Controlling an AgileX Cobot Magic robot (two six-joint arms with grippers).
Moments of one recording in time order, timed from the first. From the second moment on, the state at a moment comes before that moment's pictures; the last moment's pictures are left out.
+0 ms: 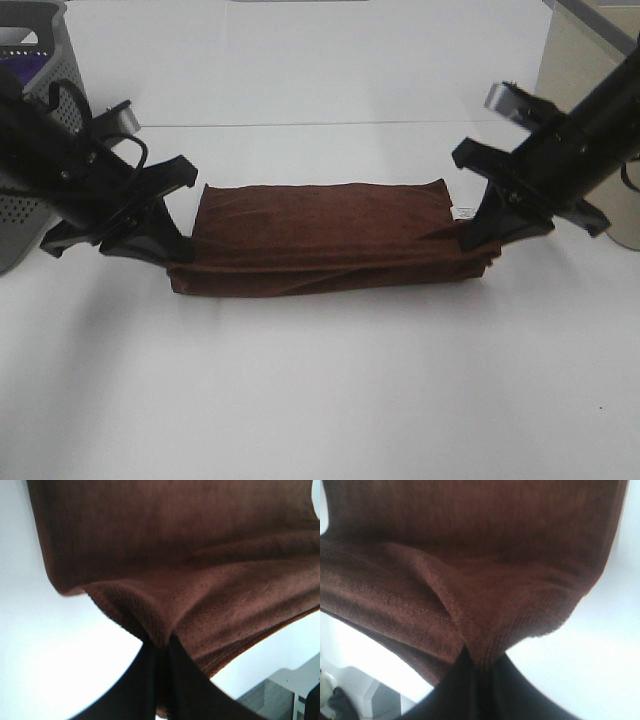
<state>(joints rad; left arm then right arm) -0.21 1.85 -1.09 -0.77 0.77 0.28 0.09 1.82 -1.15 0.59 0.92 -0.29</state>
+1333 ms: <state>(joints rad) -0.20 2.23 -1.51 -0.71 0.47 0.27 0.08 2.29 -1.66 0.58 0.77 -0.31</state>
